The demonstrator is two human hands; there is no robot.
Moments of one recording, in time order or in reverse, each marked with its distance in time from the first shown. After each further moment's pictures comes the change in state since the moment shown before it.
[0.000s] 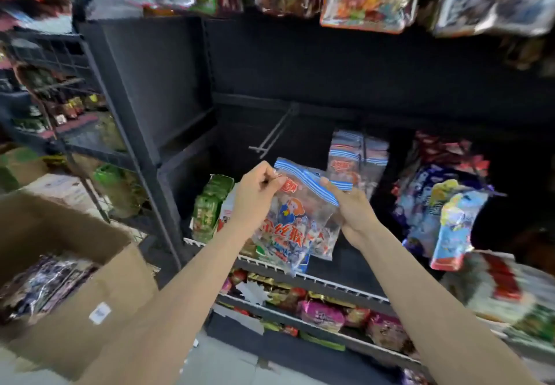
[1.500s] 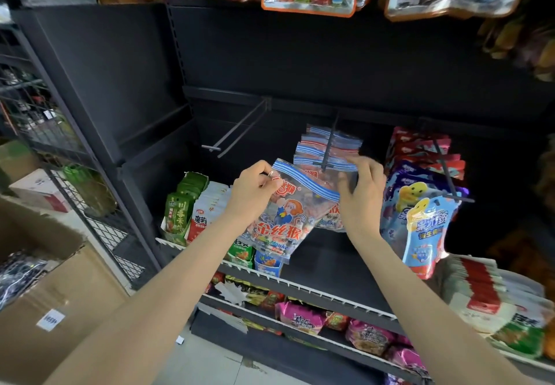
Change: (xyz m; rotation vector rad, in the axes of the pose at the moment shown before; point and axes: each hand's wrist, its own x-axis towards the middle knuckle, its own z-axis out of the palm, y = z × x) left_hand 0.023 0.023 0.075 0.086 -0.082 -0.124; right_hand 0.037 -0.003 -0.082 -0.680 0.386 -0.667
